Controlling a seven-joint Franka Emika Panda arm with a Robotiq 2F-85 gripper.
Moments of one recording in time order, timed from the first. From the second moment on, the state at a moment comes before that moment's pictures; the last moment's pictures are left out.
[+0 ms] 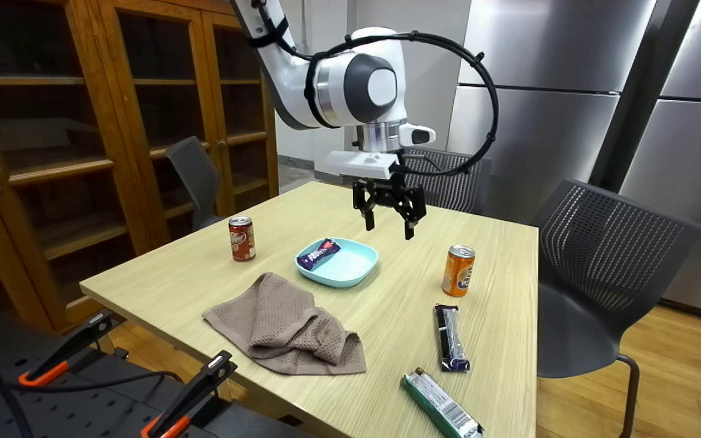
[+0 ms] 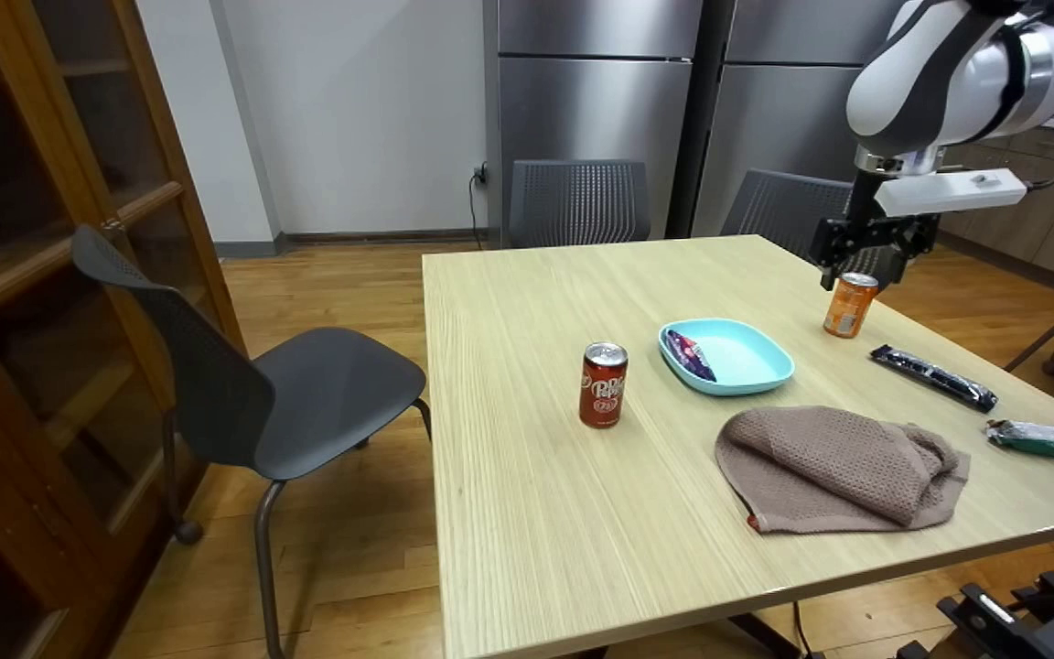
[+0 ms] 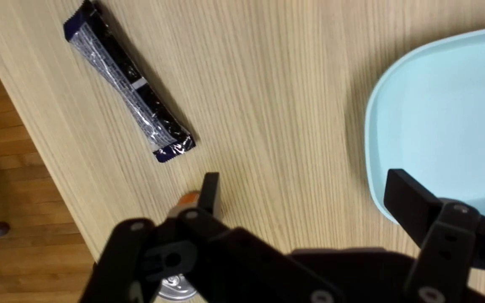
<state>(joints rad) -0.14 0.52 -0.24 -2.07 -0.08 2.65 0.02</state>
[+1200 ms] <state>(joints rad) -0.37 0.78 -0.18 -1.90 -0.16 2.65 -0.43</state>
